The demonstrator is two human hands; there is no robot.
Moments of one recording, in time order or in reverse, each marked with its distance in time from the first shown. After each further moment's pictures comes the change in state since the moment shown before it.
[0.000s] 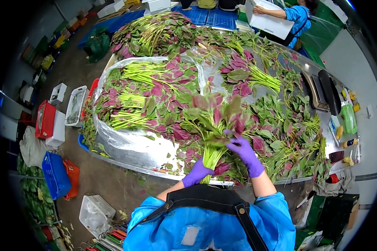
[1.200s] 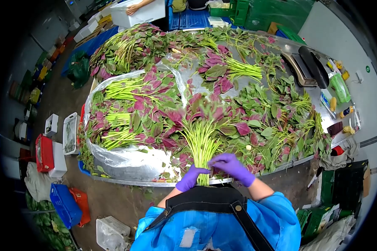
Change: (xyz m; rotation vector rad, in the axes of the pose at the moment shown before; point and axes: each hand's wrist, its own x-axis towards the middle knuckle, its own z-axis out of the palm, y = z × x) left_hand 0.001 0.004 -0.008 -0.318 -0.224 -0.245; right_hand -0.057 0.000 0.026 0.405 -0.167 0.301
